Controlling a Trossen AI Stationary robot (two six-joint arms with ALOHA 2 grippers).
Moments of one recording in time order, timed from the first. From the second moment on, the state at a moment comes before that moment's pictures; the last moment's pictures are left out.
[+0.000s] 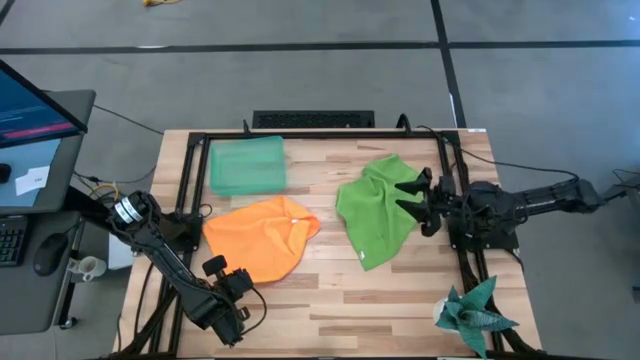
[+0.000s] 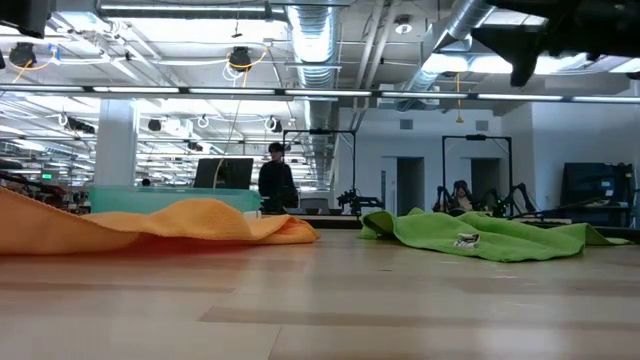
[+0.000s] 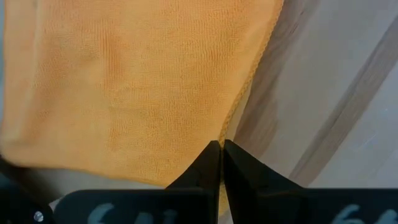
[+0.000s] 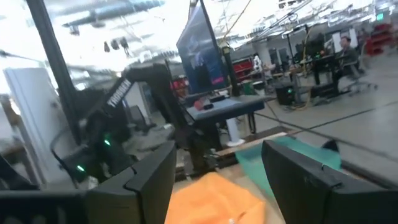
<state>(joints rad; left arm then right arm) -0.88 1.75 1.15 -1.14 -0.31 -1.39 0.11 0.50 0.20 0.50 0.21 0.15</state>
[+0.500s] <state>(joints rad) -0.88 1.75 1.15 -1.14 -0.32 -1.40 0.06 0.89 0.33 0.48 0.21 0.12</state>
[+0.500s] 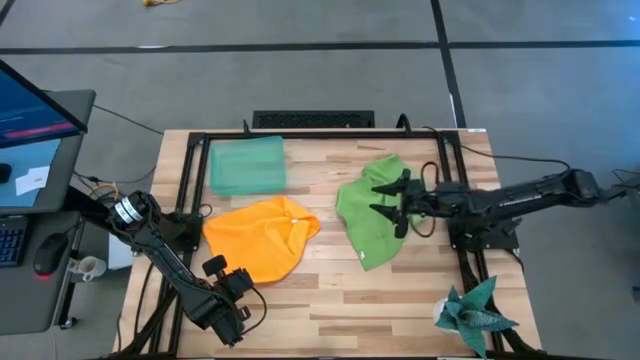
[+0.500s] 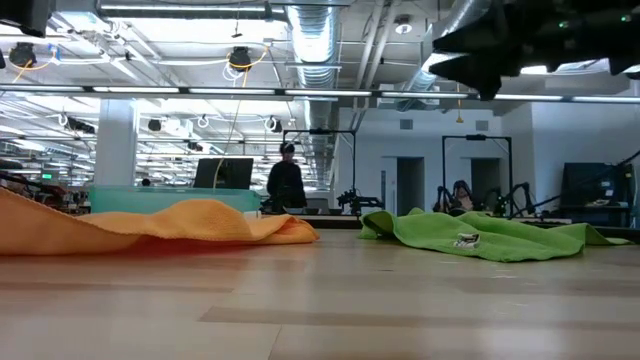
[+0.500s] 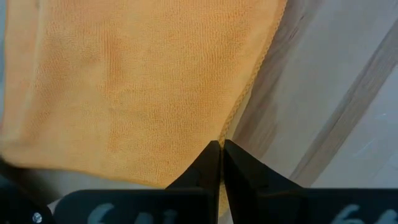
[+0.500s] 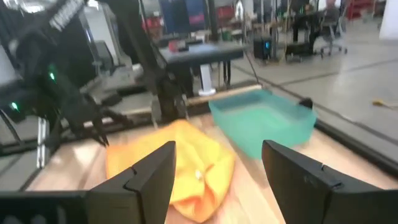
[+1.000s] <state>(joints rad) -0.88 1.75 1.15 -1.13 -0.32 -1.40 0.14 1.22 0.48 0.48 0.21 -0.09</state>
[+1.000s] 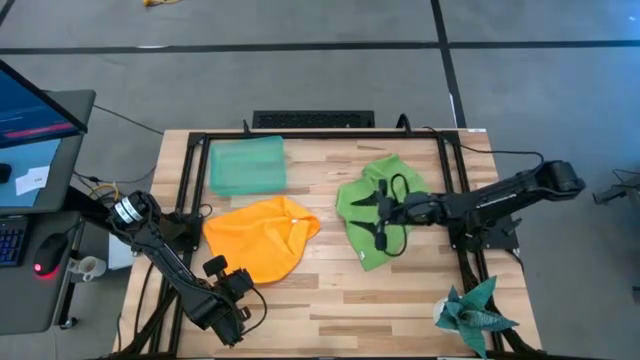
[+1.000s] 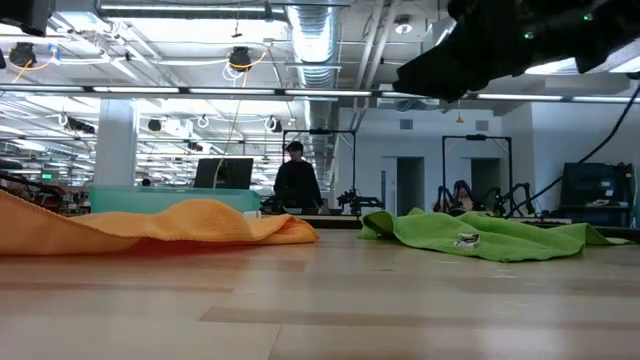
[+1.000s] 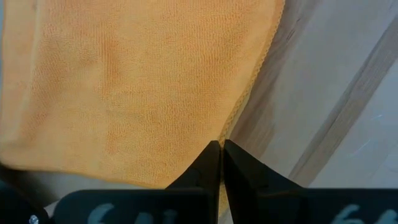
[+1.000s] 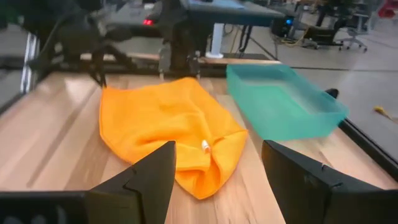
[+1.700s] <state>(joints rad) -0.88 1.75 1.15 -1.13 -0.32 -1.40 0.18 1.67 0.74 0.47 0.21 -0.39</state>
